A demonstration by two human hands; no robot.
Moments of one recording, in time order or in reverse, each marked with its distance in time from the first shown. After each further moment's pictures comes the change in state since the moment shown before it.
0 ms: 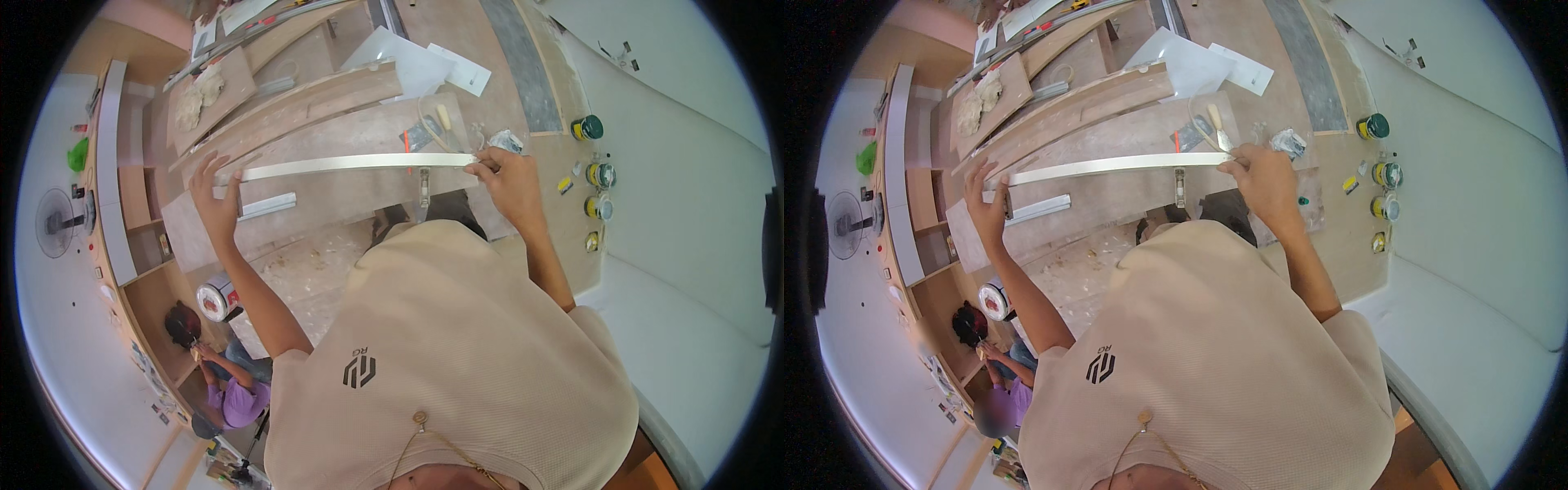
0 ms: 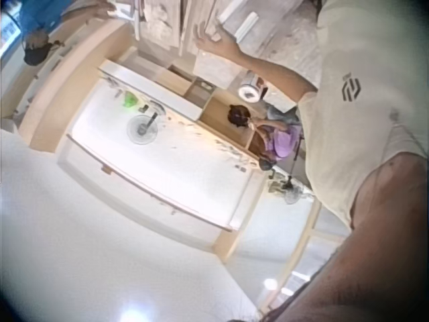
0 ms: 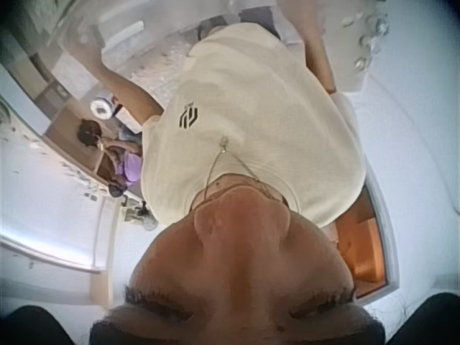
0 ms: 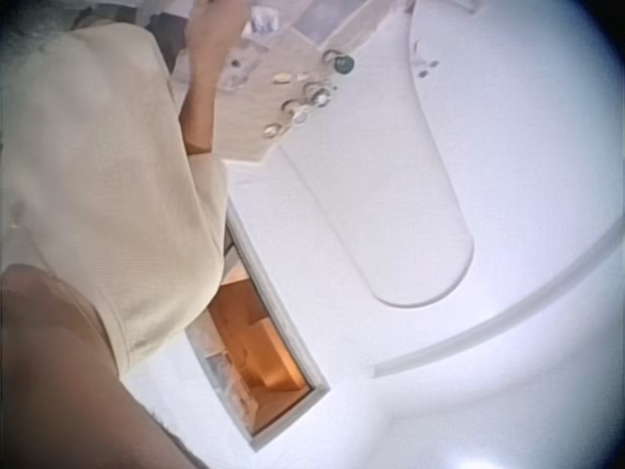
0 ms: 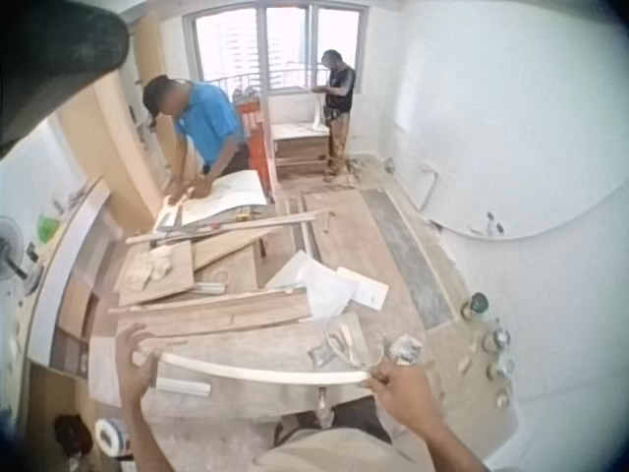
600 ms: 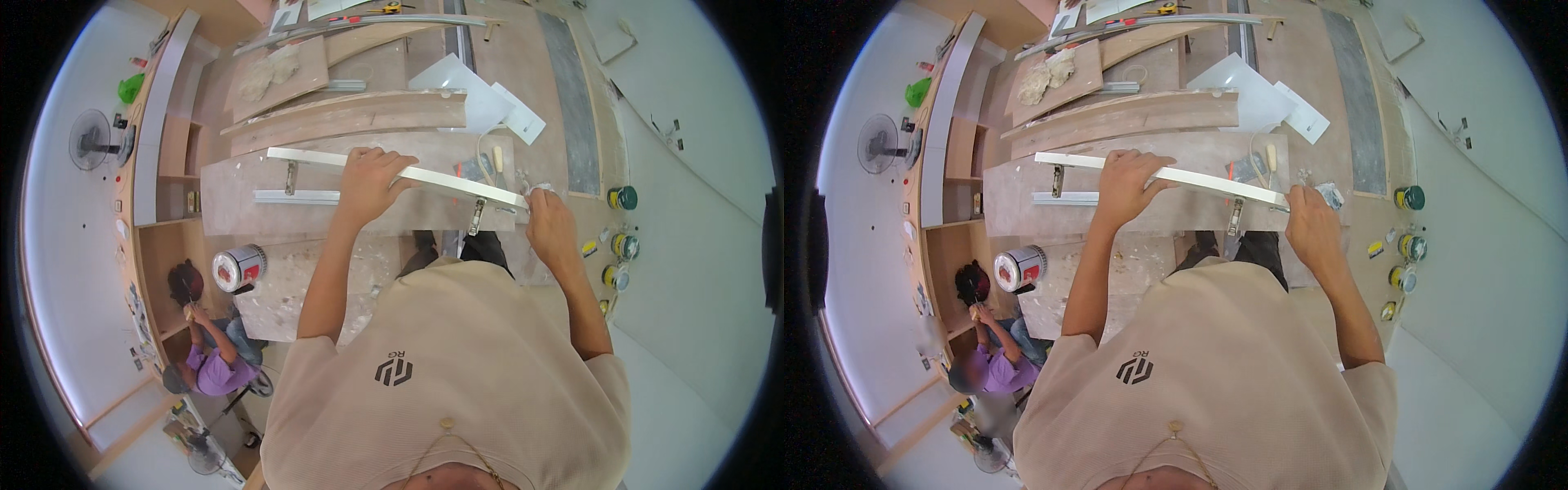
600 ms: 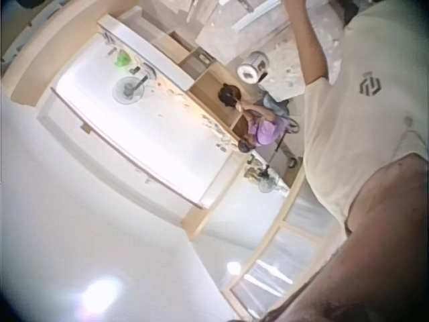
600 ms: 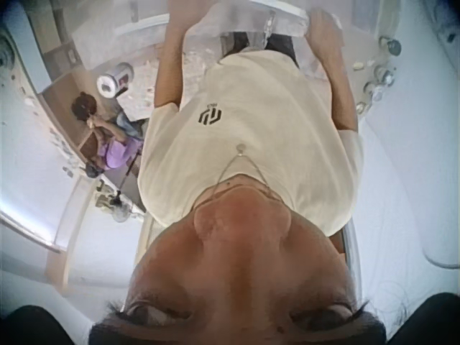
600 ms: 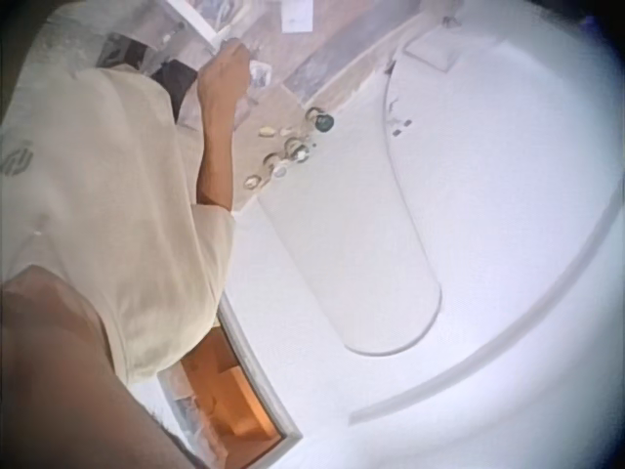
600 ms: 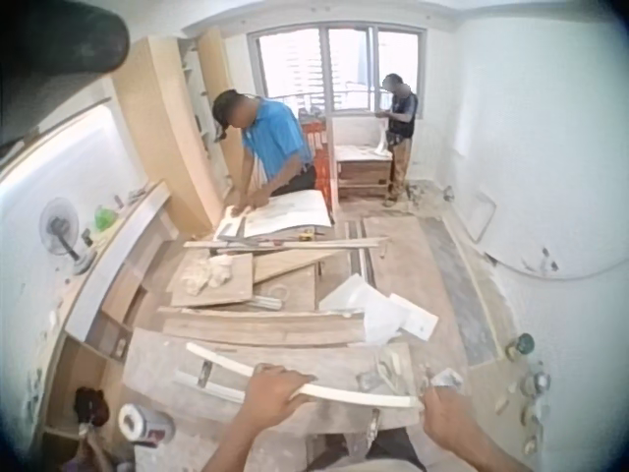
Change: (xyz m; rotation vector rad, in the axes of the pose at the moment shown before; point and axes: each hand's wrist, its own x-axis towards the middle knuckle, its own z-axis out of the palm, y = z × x) left_hand -0.001 0.122 0.070 -0.027 -0.330 0.259; right_hand 0.018 0.003 -0.001 -0.497 -0.075 -0.469
